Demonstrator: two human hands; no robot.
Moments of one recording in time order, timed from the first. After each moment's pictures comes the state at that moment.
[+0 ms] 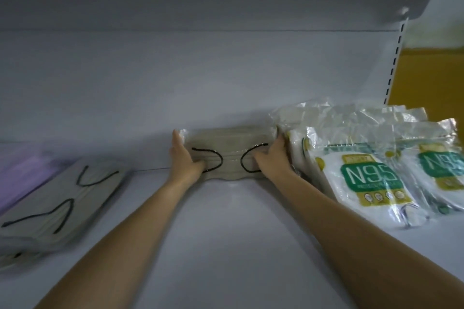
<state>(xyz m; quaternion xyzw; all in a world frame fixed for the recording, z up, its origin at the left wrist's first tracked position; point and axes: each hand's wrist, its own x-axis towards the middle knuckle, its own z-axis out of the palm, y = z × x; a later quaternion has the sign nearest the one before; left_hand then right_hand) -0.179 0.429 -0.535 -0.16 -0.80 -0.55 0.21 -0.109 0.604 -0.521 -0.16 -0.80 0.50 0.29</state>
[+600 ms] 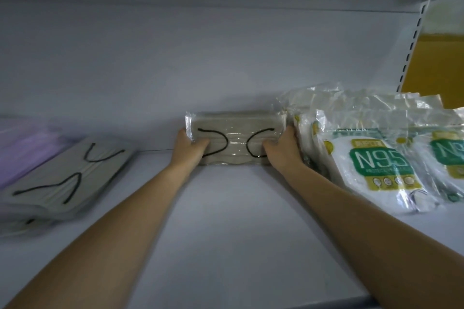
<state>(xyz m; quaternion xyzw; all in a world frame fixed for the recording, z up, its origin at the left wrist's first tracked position) -0.166 0.426 -0.536 -0.08 -0.78 -0.61 0.10 -0.102 0.605 -0.528 -0.17 -0.82 0.46 0.29</state>
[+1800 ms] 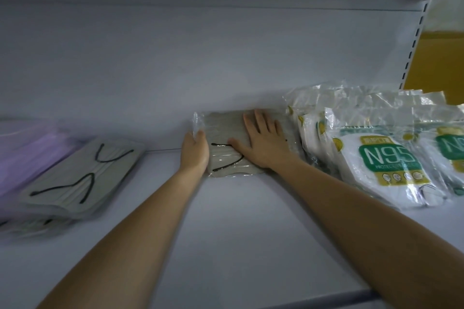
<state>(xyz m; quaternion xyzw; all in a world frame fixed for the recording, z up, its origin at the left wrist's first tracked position) -0.158 0.429 -0.534 -0.02 -0.75 -0.65 0.12 -0.127 0.581 -0.528 -0.02 -0.97 0.05 0.22</state>
